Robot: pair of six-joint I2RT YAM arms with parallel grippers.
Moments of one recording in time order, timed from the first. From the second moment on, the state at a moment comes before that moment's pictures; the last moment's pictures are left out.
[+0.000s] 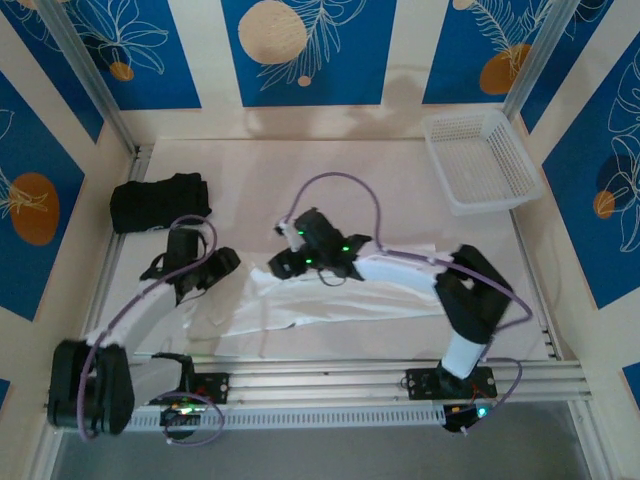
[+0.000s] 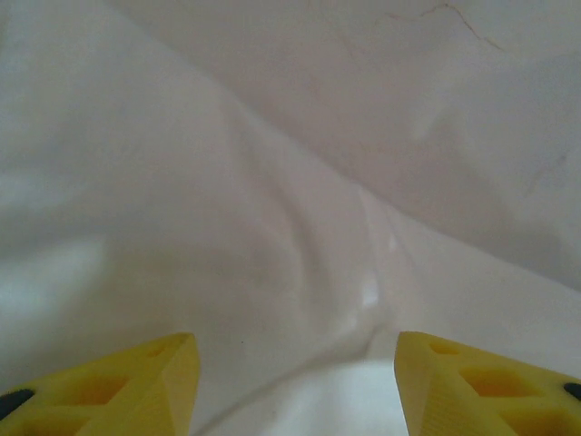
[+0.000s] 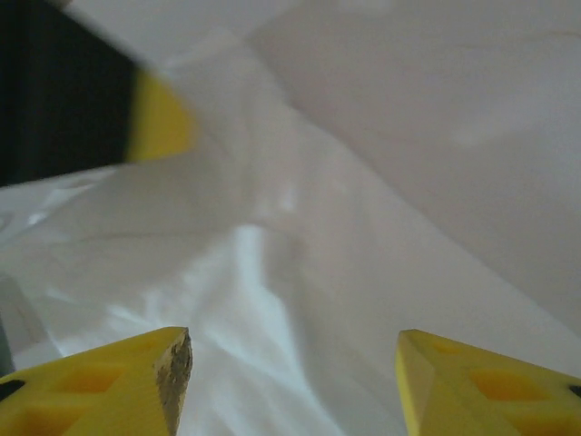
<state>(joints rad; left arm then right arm) -0.13 1.19 0.56 -0.28 0.27 -0.71 0.91 1.78 1.17 -0.12 -0.19 0.25</state>
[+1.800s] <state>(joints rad) -0.01 1.17 0.59 -0.31 0.10 -0.60 1.02 1.59 0.83 -0.02 -0.43 0.25</state>
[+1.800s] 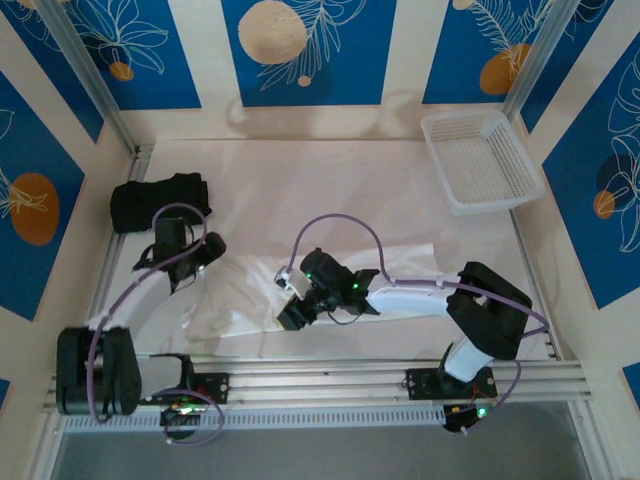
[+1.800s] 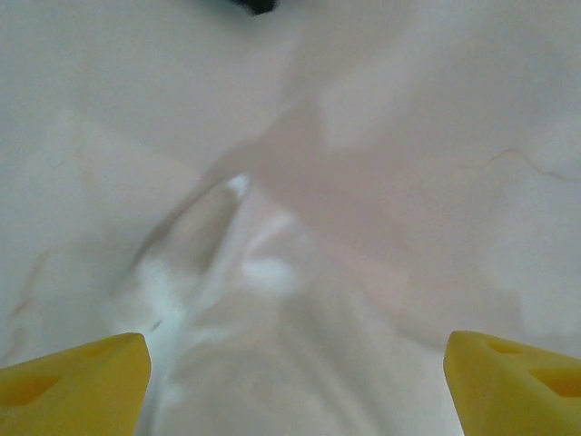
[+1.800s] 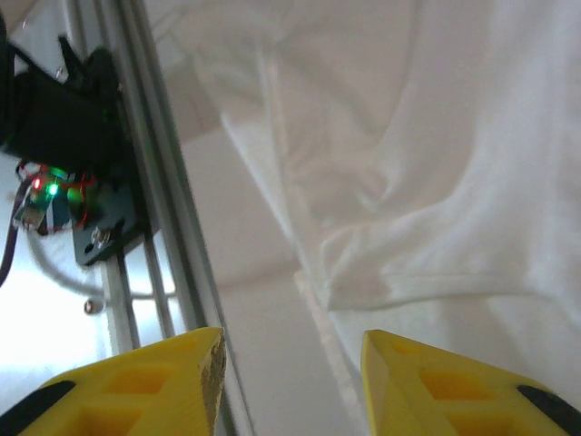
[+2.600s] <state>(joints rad) 0.08 1.15 0.52 -0.45 0.12 -0.55 1.17 2.04 1.21 -0.02 -0.37 0.29</state>
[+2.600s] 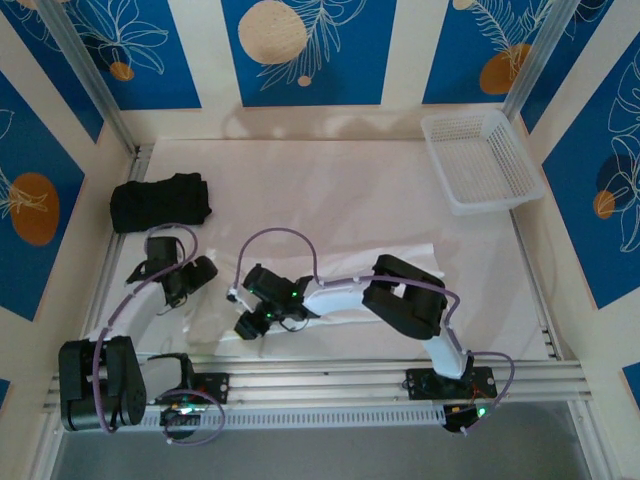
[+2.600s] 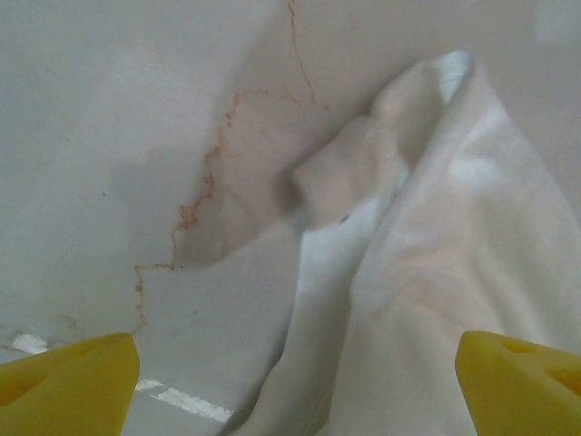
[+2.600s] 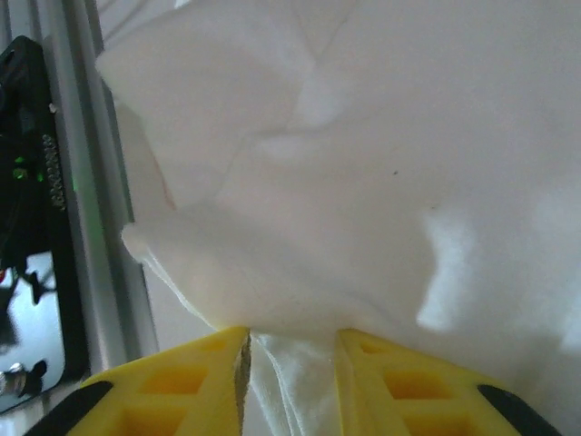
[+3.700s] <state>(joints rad) -0.29 1.27 0.51 -0.36 0.11 -0.56 1.05 1.73 0.94 0.02 -0.29 0.34</state>
